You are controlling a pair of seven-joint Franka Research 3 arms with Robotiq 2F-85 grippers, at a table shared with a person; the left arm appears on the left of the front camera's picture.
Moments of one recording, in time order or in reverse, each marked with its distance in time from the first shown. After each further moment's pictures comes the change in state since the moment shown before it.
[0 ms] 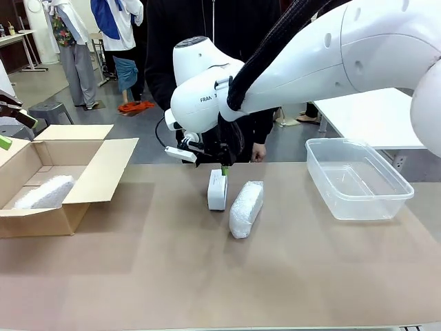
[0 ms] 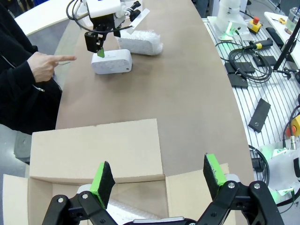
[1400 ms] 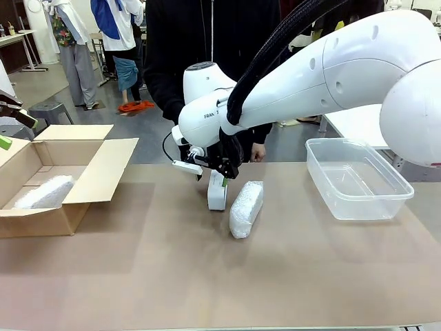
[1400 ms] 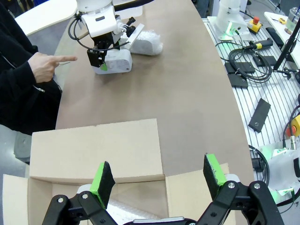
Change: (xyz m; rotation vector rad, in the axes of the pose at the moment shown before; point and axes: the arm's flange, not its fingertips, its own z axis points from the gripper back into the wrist) left arm 0.000 0.000 0.000 0.000 0.000 0.000; right arm -0.010 -0.005 -0.057 0.000 -0.071 0.044
